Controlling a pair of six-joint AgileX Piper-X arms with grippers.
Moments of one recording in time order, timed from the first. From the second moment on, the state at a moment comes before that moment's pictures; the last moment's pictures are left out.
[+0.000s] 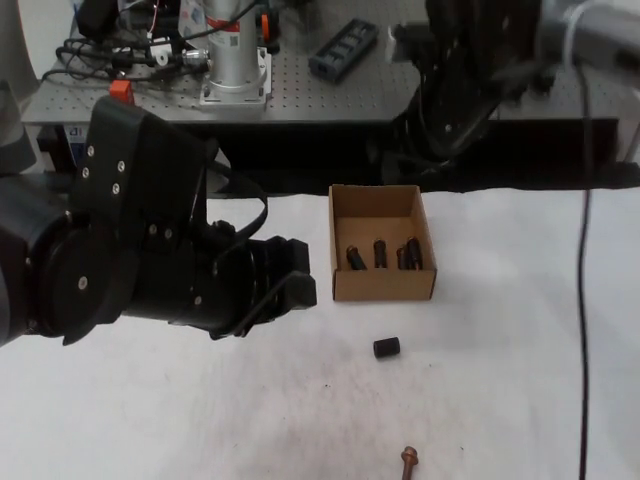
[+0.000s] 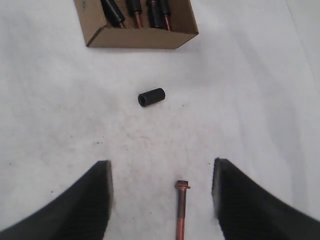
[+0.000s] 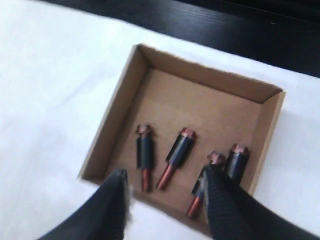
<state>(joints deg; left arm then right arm) -29.2 75.5 -48.2 21.5 21.7 -31.6 15.1 107.1 -92.6 56.4 -5.2 -11.4</state>
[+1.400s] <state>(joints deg) -29.2 75.5 -48.2 33.3 21.7 -25.4 19.8 121.0 -87.9 60.2 0.6 -27.4</state>
